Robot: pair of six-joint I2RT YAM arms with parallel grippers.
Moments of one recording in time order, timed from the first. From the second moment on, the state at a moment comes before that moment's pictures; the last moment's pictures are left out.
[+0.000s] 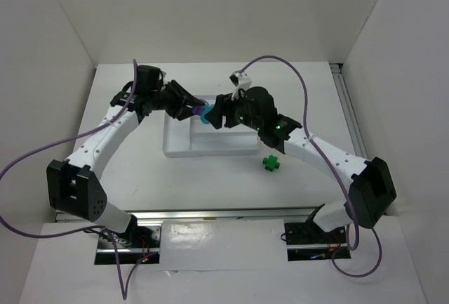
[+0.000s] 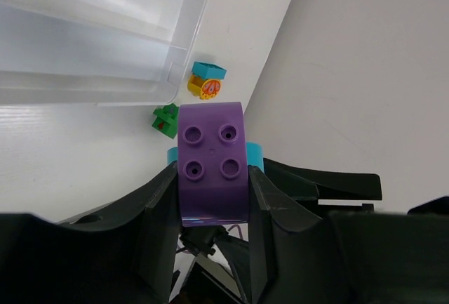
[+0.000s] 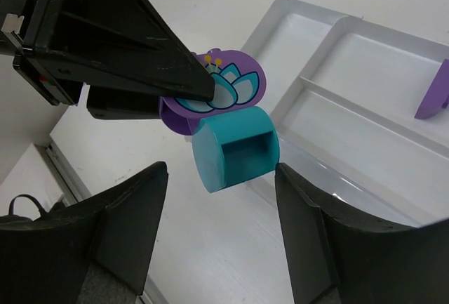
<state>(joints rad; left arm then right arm) -0.27 1.49 1.35 -0.55 0.50 -1.18 0.72 1.42 1.13 0.01 -0.11 0.41</state>
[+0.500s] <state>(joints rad) -0.26 1.48 1.35 -0.53 0.53 -1.18 0.72 1.47 1.14 0.04 -0.12 0.42</state>
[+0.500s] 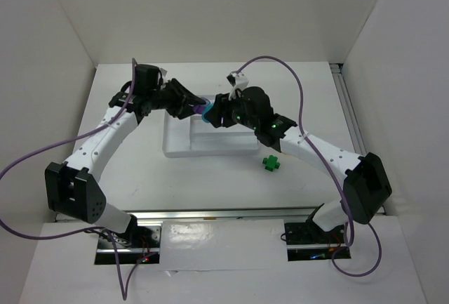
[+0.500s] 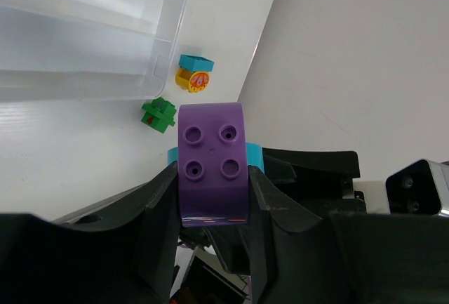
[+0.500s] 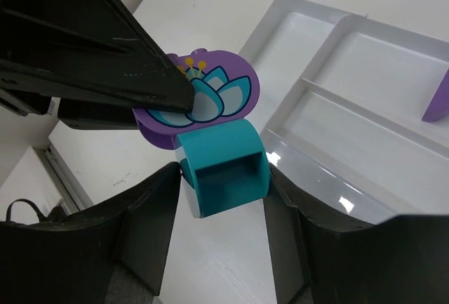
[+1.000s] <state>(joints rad) -0.25 1.47 1.29 -0.48 0.61 -1.18 0.72 1.36 1.01 0.10 -0.11 0.46</state>
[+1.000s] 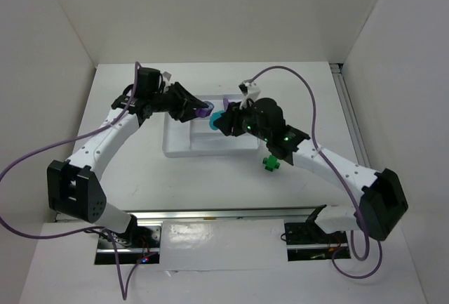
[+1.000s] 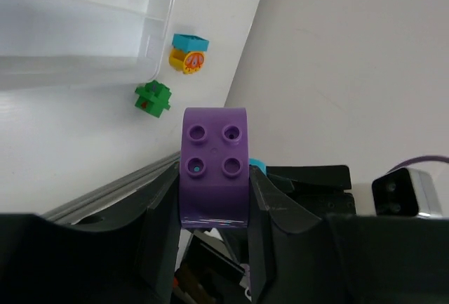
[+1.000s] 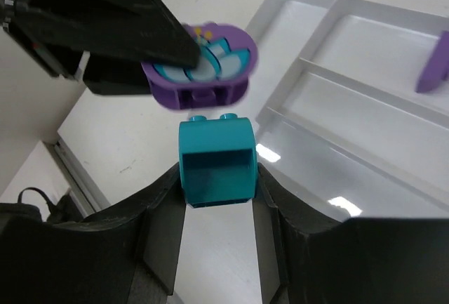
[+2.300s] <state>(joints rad) -0.28 2.21 1.89 -0.57 0.35 -0.94 0.63 1.19 0.96 -0.42 0.25 0.41</state>
